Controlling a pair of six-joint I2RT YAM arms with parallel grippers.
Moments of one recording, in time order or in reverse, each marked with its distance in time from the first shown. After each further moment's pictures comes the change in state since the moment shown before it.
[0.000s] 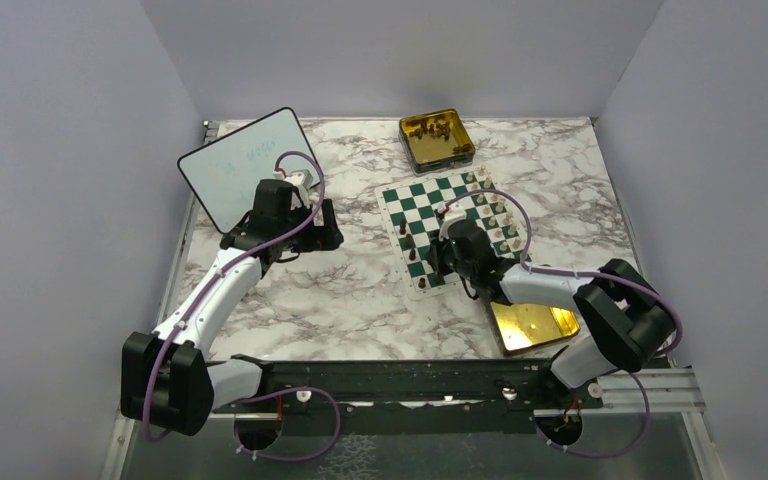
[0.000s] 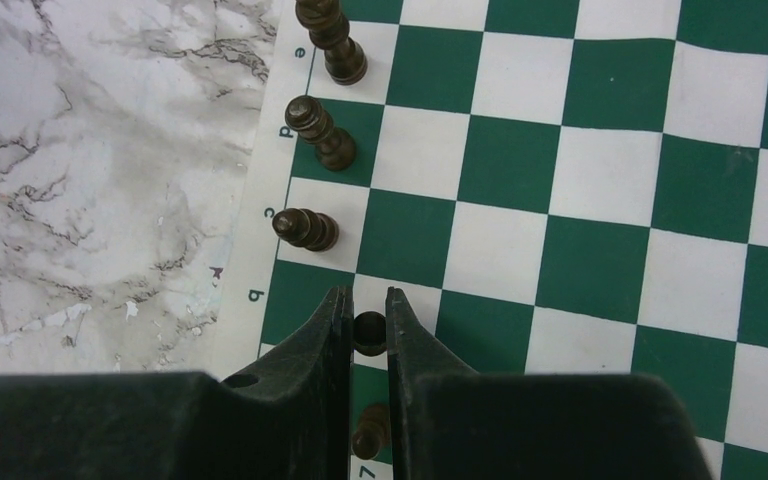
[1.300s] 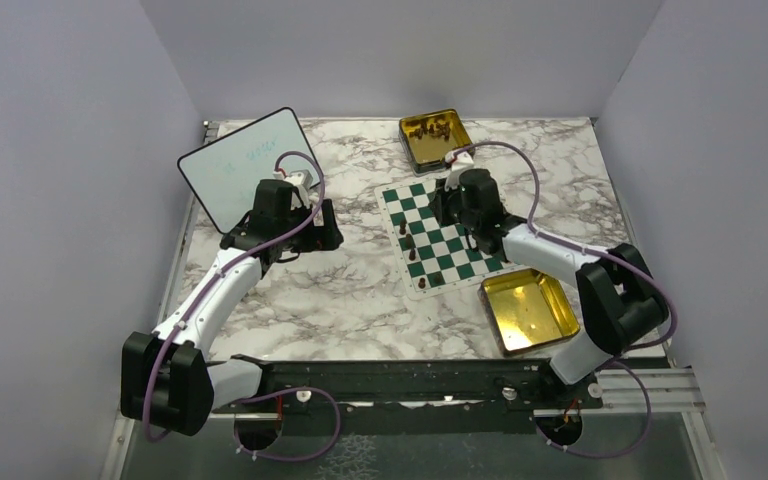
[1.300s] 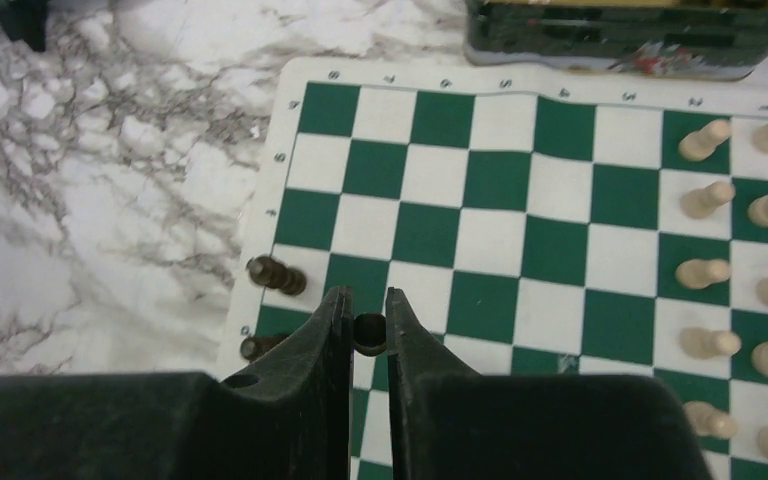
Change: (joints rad) left arm 0.000 0.001 0.000 -0.001 -0.003 0.000; right arm -0.193 0.113 0.346 -0.108 -0.096 -0.117
